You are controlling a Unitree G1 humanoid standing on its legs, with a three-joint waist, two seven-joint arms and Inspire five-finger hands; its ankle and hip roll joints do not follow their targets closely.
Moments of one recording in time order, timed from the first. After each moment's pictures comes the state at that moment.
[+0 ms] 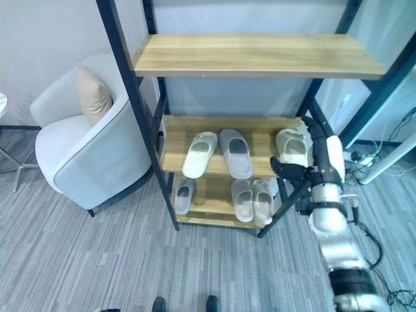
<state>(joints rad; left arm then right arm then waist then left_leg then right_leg) 0.07 0.22 -0.31 1.29 0.13 -0.11 0.10 -0.29 -0.78 -0.03 0.38 -0.02 -0.21 -0.32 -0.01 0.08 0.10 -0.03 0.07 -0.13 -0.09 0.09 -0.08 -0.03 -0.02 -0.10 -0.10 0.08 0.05</state>
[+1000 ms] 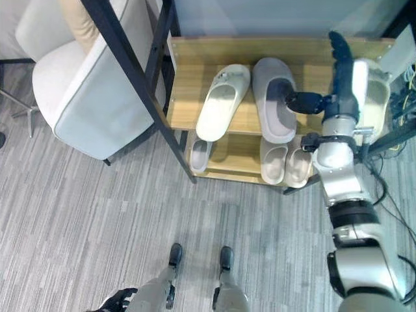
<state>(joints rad) 0.01 0.19 -0.35 1.24 0.07 -0.15 0.11 -0.76 -0.86 0.20 0.59 0.13 -0.21 -0.38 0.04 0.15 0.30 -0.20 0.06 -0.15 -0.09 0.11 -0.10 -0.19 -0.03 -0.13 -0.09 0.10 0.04</state>
